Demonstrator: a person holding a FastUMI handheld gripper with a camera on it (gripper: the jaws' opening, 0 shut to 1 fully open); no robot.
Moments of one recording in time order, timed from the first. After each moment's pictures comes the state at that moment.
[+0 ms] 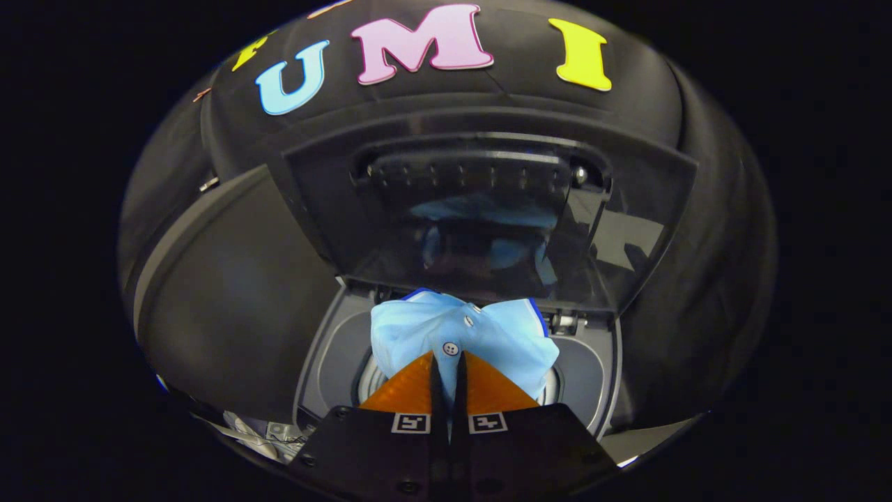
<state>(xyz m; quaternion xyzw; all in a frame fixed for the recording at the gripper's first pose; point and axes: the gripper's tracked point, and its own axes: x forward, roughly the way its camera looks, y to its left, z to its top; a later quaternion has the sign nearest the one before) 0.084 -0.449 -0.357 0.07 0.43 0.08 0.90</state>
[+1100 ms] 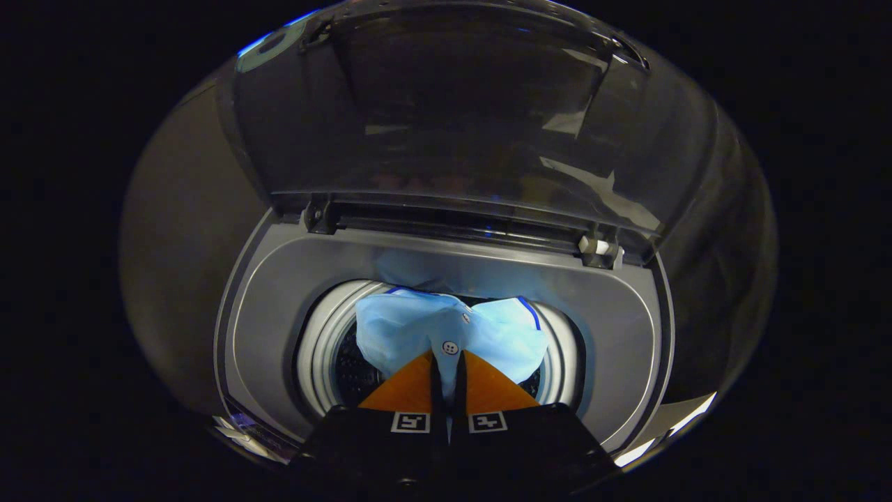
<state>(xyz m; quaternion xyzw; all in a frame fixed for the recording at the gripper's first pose) 0.071 -0.443 -0.465 0.03 0.50 0.02 0.86</state>
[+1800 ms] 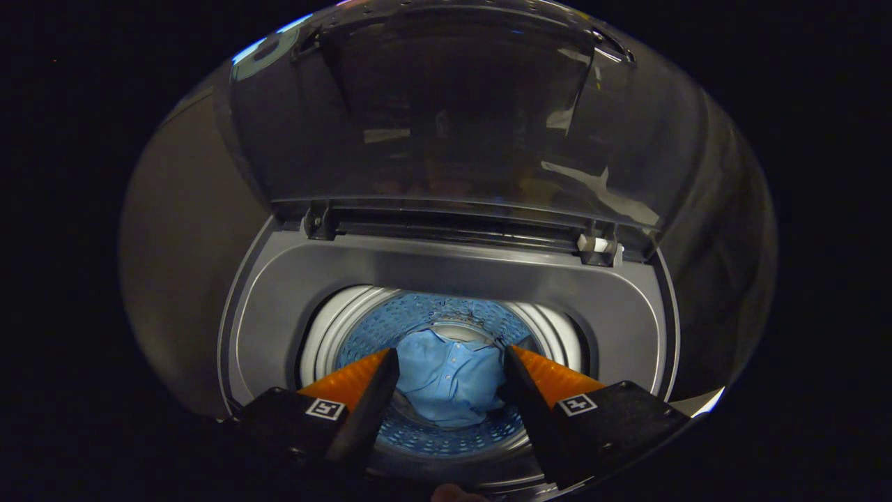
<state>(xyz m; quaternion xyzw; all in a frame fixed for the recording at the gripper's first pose) 0.073 -0.440 -0.464 0.05 0.49 0.02 0.87</state>
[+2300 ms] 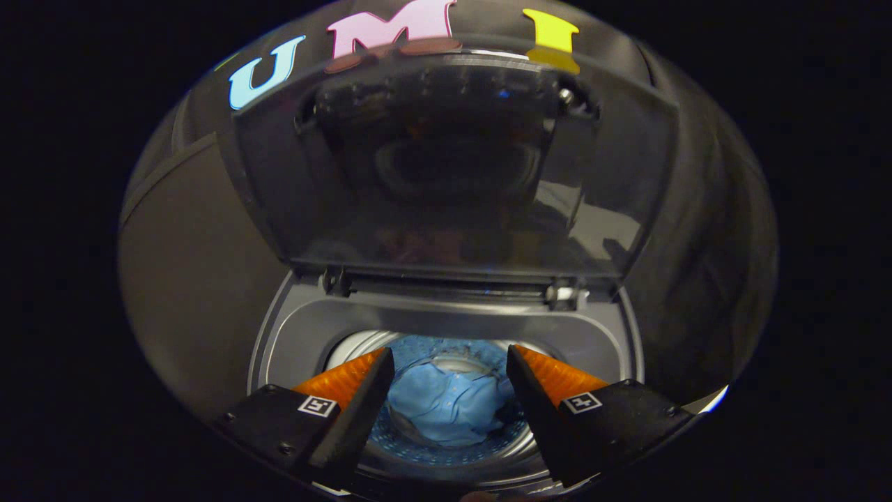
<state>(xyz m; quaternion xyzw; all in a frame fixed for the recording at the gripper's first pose) 0.100 -0.460 -0.395 0.06 0.40 0.00 0.91</state>
